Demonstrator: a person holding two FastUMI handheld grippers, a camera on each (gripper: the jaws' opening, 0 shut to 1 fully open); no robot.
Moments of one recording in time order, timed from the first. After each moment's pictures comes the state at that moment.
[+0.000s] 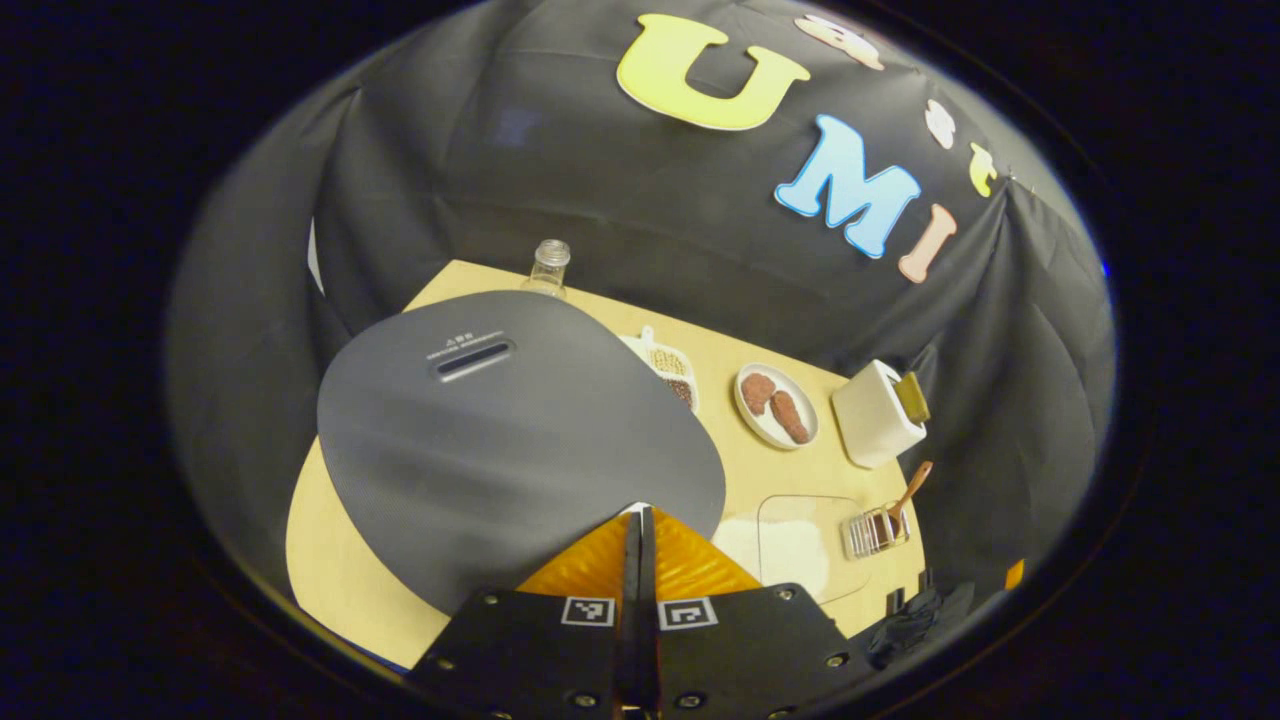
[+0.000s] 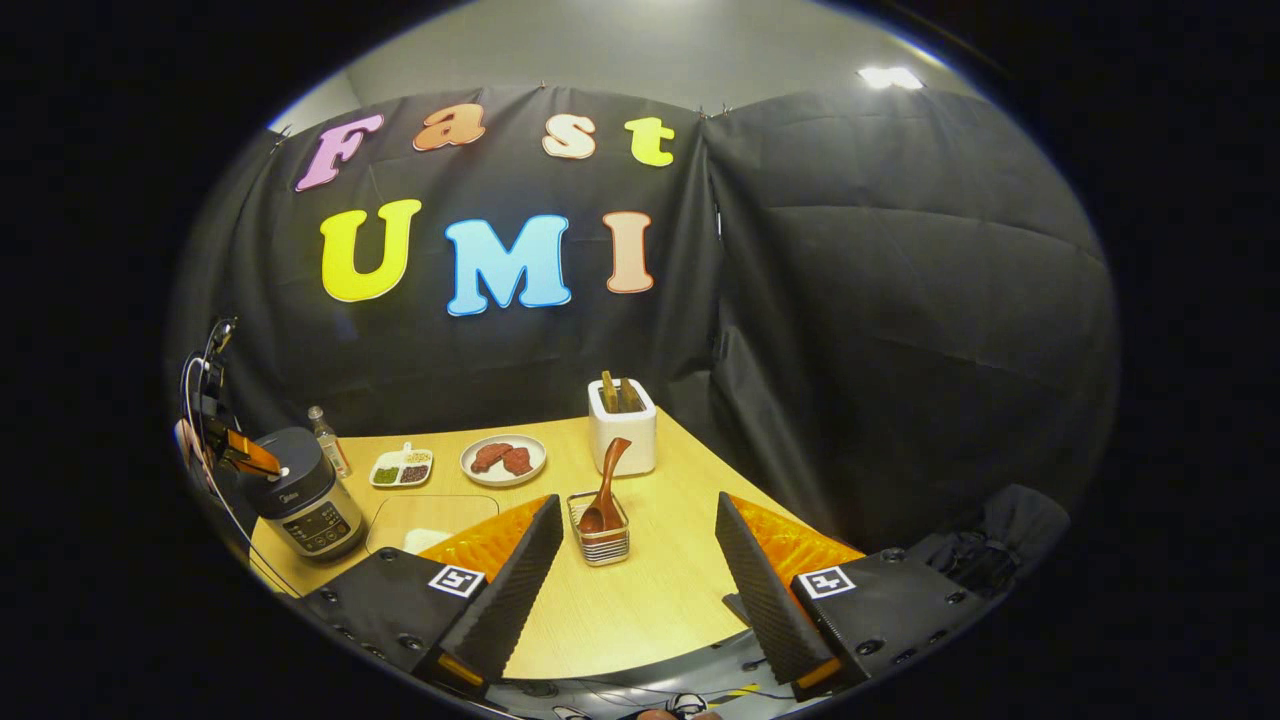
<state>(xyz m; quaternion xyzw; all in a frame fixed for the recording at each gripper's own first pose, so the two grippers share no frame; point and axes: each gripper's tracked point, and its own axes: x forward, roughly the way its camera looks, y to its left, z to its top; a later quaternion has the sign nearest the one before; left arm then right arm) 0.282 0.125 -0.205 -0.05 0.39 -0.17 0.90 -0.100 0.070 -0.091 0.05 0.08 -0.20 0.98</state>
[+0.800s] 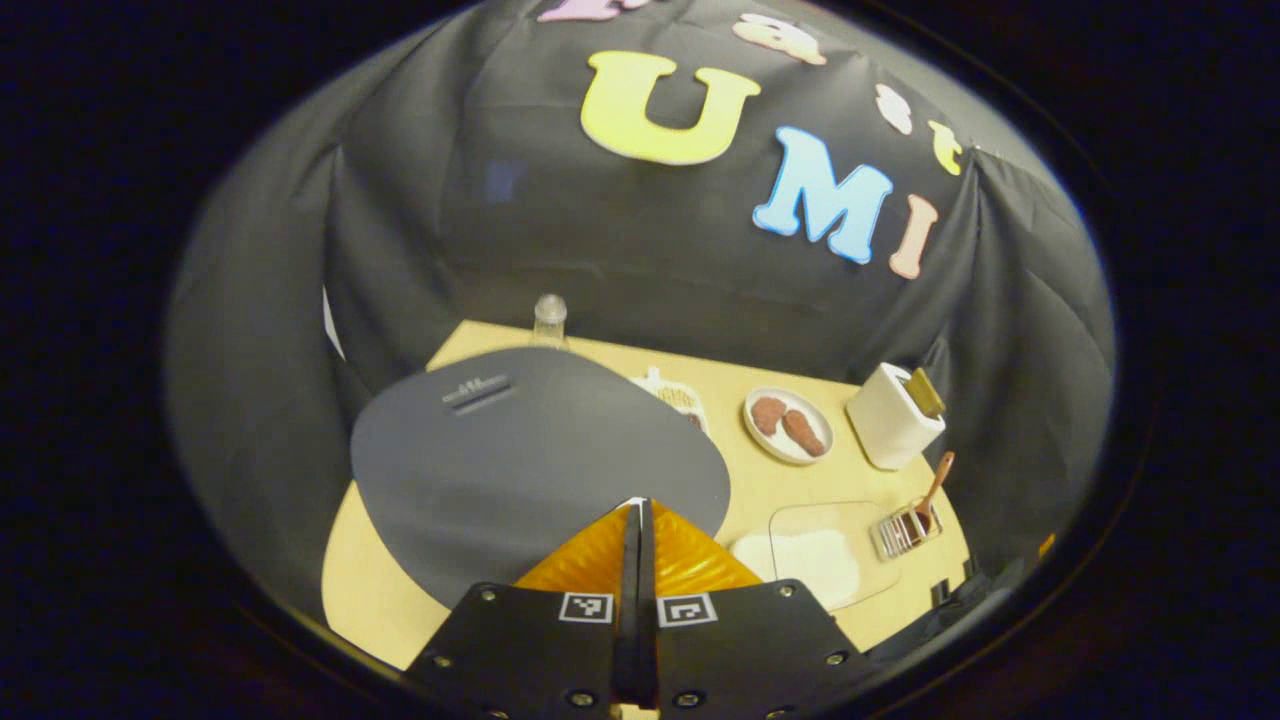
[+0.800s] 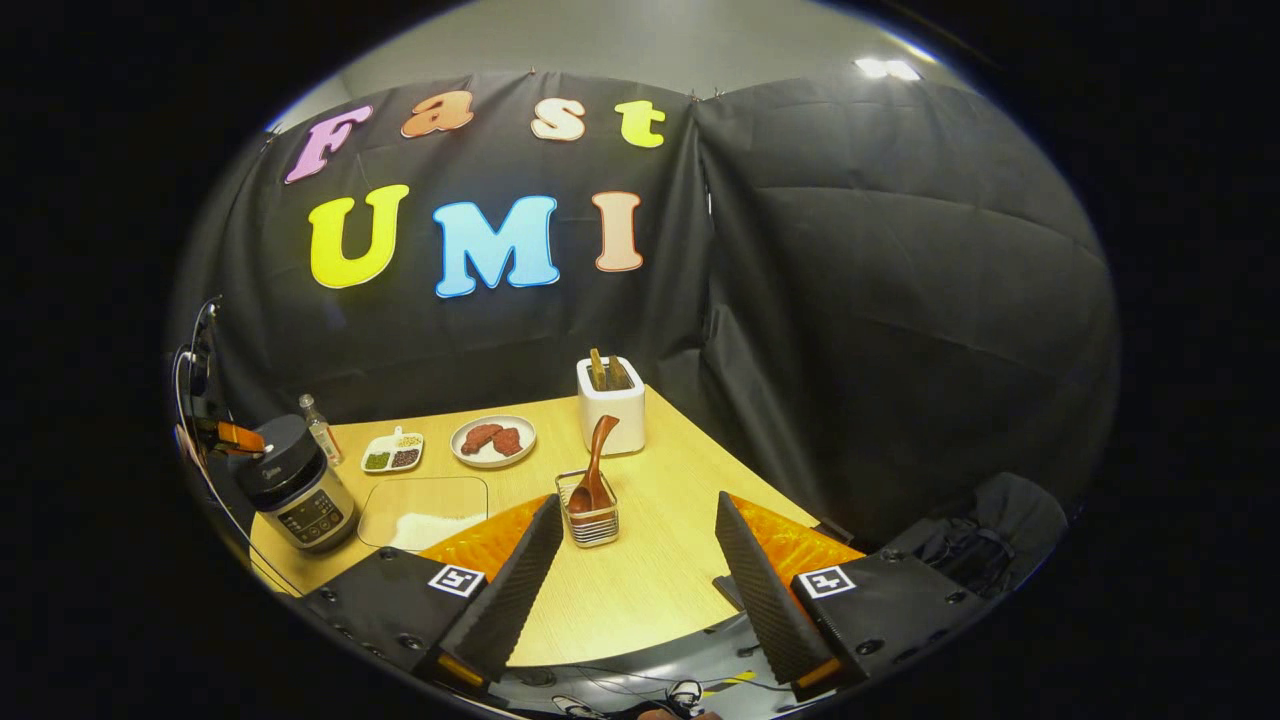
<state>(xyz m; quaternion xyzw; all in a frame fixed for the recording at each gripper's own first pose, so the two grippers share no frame) 0.278 0.127 -0.142 0.05 0.26 -0.15 0.95 -0.112 0.061 -0.091 0.06 0.11 -0.21 0.97</state>
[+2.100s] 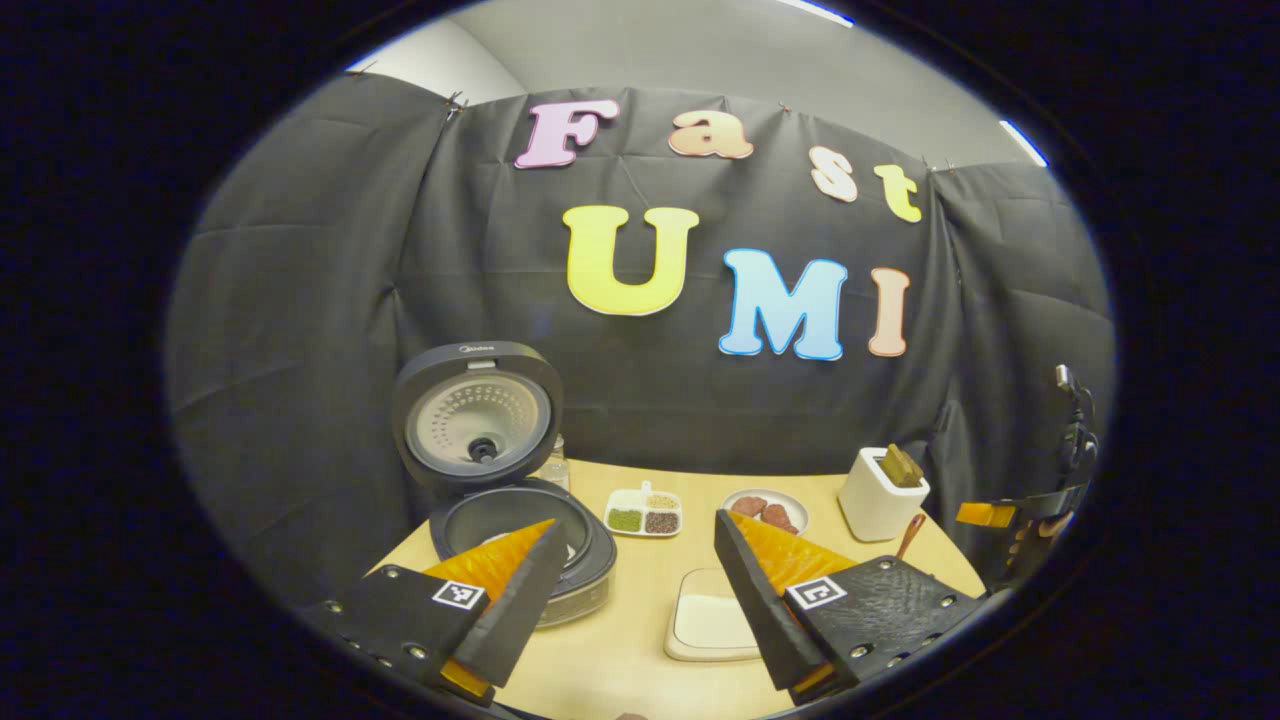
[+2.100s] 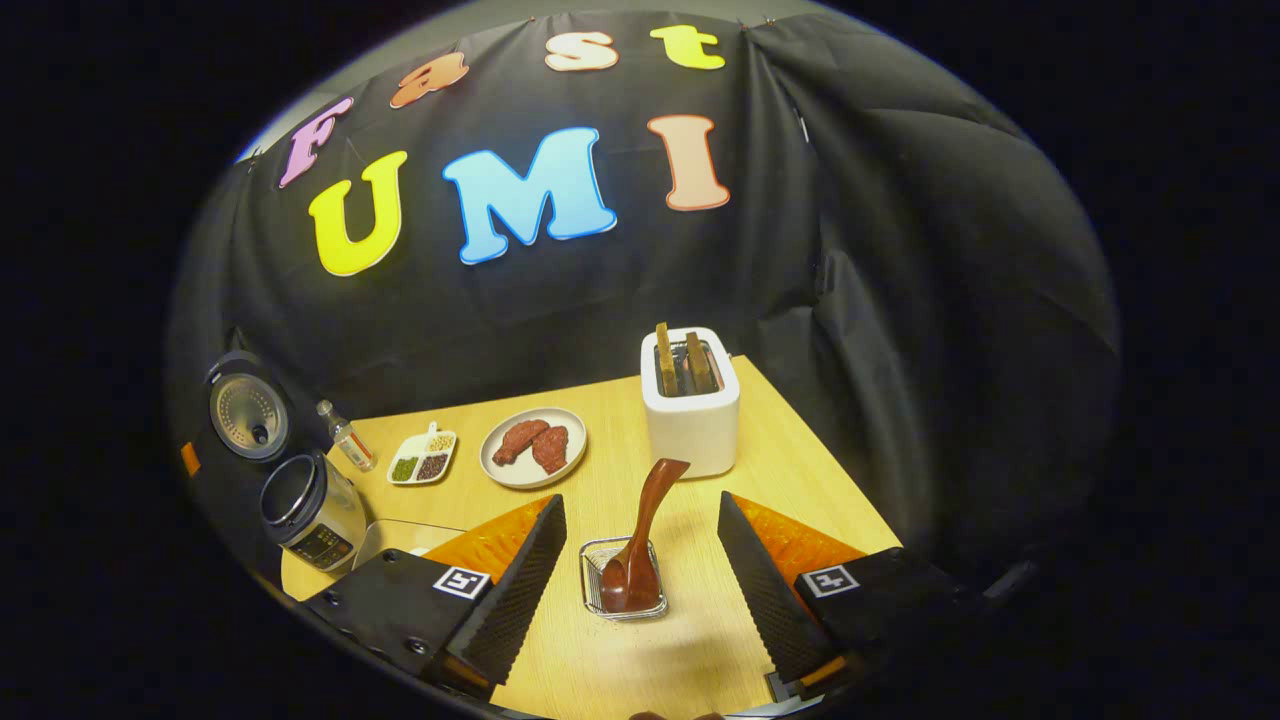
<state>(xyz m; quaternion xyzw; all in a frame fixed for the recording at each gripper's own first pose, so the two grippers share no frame) 0.117 0.021 -0.039 0.07 0.10 -0.07 0.99 0.117 0.007 -0.124 0.10 0.22 -0.04 0.97</state>
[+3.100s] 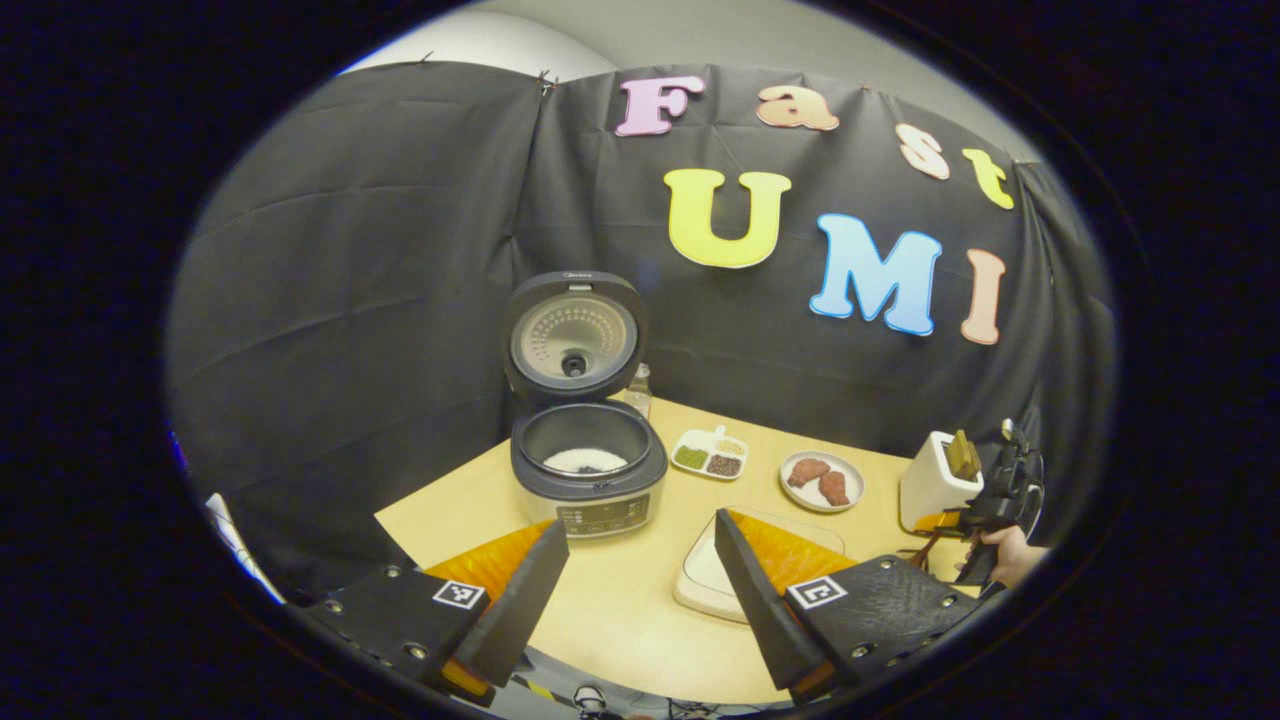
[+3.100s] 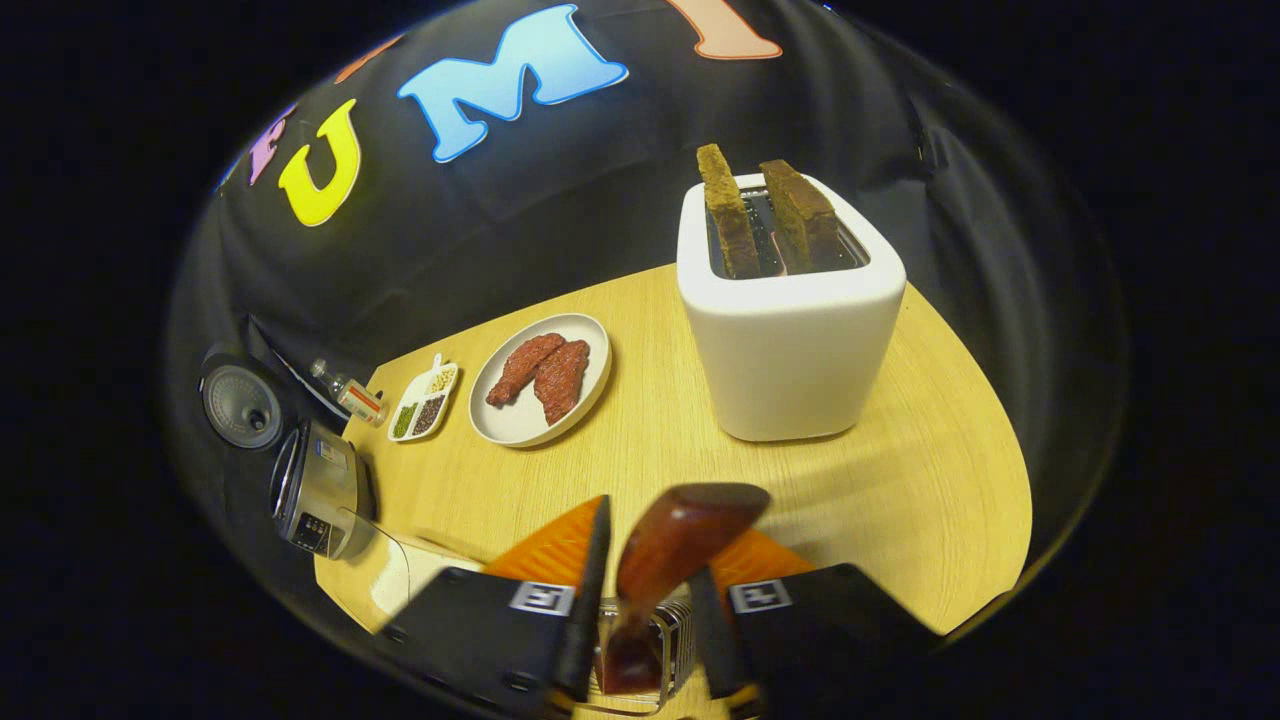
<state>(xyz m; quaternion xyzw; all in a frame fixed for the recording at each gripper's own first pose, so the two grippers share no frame) 0.022 0.005 -0.090 0.03 0.16 0.11 0.98 0.241 0.022 -0.246 0.17 0.36 0.08 0.91</state>
